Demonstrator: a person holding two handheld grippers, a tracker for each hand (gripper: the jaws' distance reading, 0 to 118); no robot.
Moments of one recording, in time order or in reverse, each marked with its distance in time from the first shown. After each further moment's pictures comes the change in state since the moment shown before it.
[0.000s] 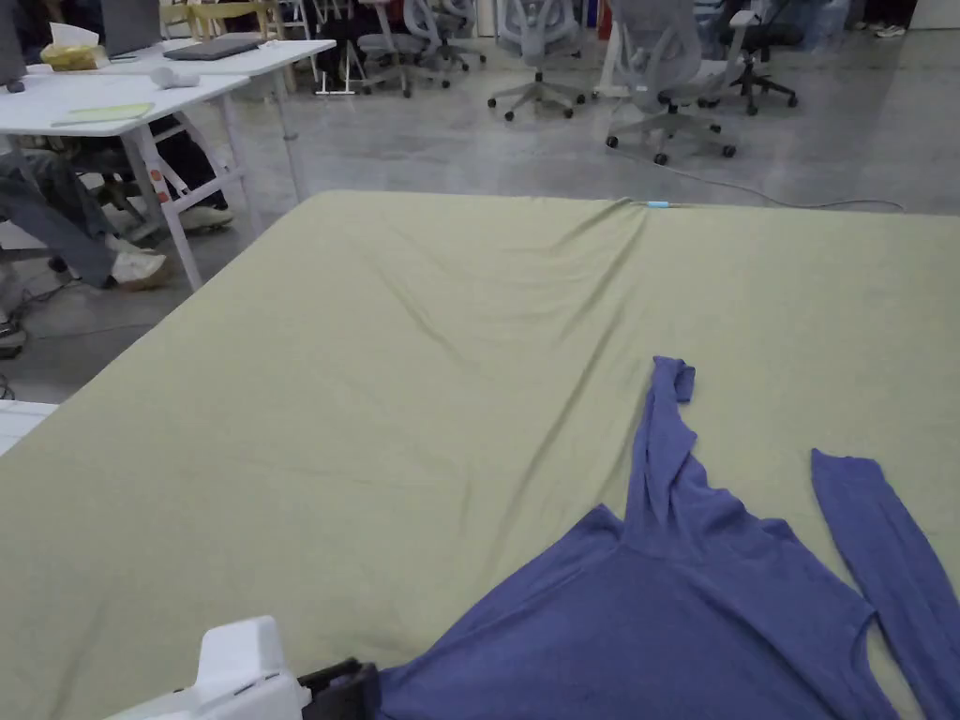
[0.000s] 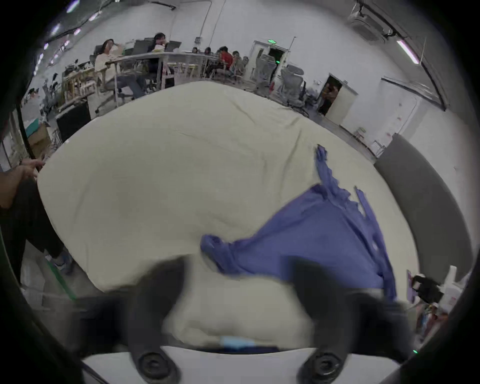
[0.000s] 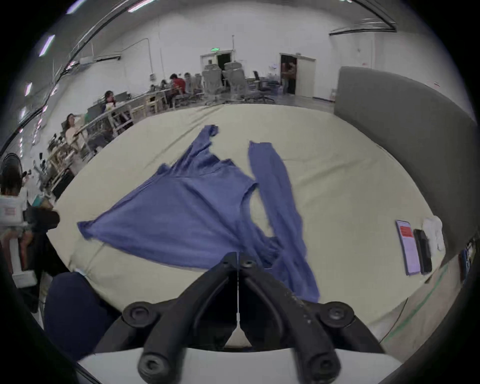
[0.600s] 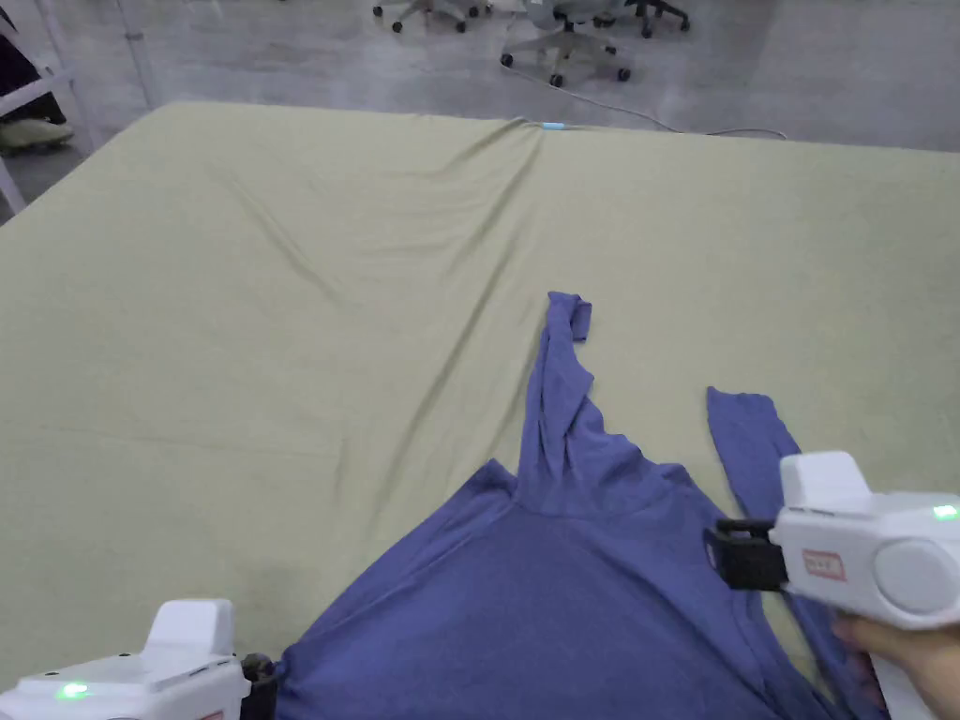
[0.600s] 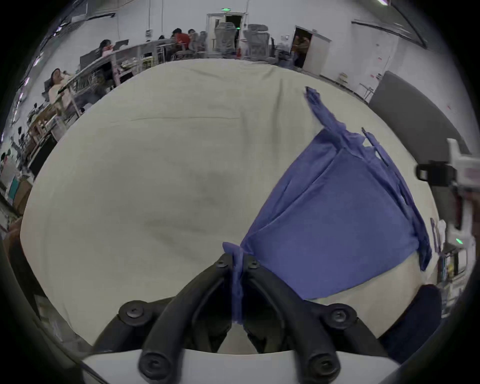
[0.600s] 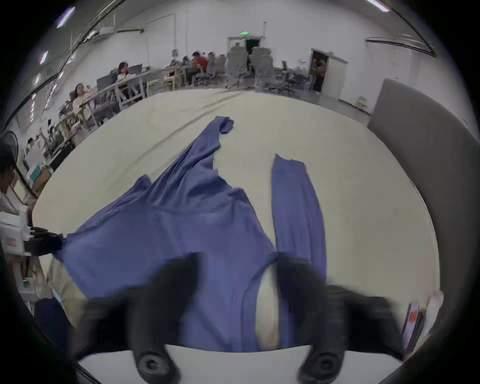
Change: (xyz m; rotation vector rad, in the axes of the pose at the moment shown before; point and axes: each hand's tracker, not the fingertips) left arm 0.008 0.018 -0.100 -0.171 0.044 -0.315; right arm 0.022 0.159 -0.177 -0.139 0.037 0.228
